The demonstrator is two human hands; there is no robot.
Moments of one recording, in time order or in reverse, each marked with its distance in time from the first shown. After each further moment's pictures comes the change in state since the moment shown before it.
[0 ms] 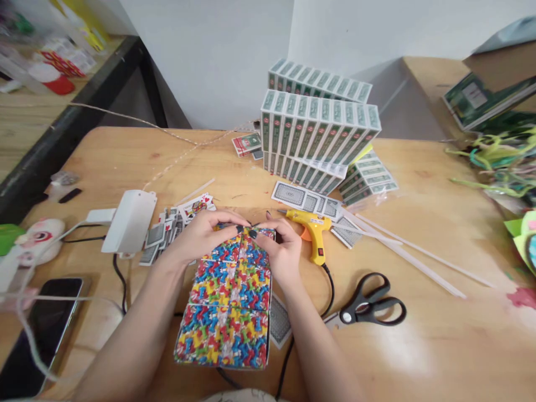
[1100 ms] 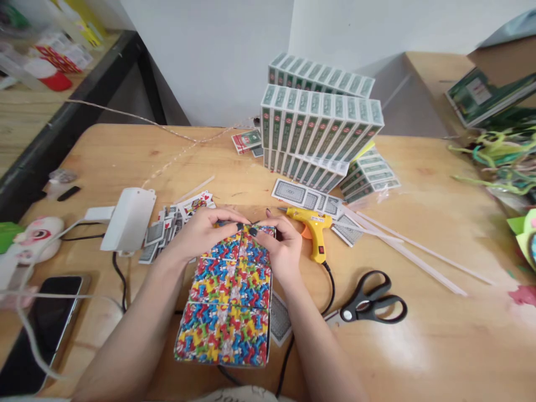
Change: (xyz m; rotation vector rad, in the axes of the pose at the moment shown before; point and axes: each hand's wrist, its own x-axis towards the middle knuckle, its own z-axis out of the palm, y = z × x) left_hand 0.001 -0.001 0.001 0.014 0.011 -0.025; right_hand 0.001 0.001 0.000 0.040 -0.002 0.009
